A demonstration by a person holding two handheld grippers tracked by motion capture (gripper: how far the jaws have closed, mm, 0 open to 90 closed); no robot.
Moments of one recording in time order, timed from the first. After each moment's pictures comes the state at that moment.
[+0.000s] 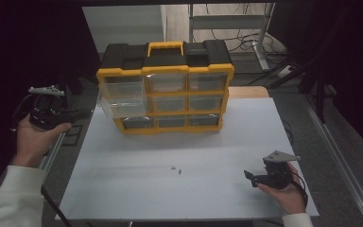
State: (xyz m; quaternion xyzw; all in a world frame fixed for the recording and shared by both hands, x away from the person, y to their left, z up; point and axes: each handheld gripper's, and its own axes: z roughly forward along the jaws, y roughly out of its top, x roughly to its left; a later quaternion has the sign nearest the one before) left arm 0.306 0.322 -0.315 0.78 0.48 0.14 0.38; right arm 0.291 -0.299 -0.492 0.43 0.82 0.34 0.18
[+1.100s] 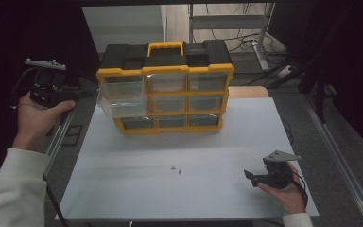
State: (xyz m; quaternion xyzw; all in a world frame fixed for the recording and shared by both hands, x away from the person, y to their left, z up) left arm 0.324 0.296 -0.262 0.78 0.46 0.14 0.41; right arm 0.292 -0.301 -0.492 0.43 0.81 0.35 0.18
